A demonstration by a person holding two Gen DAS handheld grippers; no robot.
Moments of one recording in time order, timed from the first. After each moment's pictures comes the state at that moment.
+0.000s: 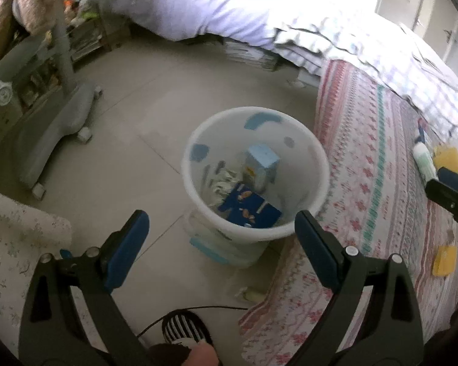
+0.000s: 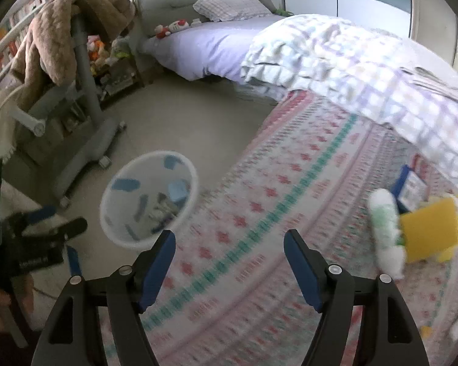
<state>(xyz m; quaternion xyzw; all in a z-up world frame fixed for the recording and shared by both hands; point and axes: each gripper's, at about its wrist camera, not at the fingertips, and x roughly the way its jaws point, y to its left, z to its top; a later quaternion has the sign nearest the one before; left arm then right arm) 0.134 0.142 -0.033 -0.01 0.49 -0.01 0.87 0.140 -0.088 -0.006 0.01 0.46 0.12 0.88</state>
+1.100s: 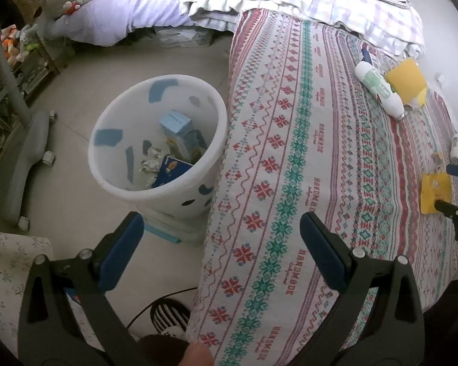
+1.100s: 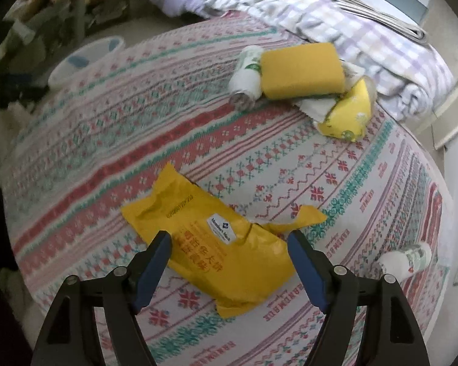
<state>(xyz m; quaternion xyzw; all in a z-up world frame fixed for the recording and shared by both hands) 0.100 0.052 -0.051 0.08 0.52 -0.11 0.84 0.017 -0.246 -0.081 -0.14 0.53 0.09 0.83</state>
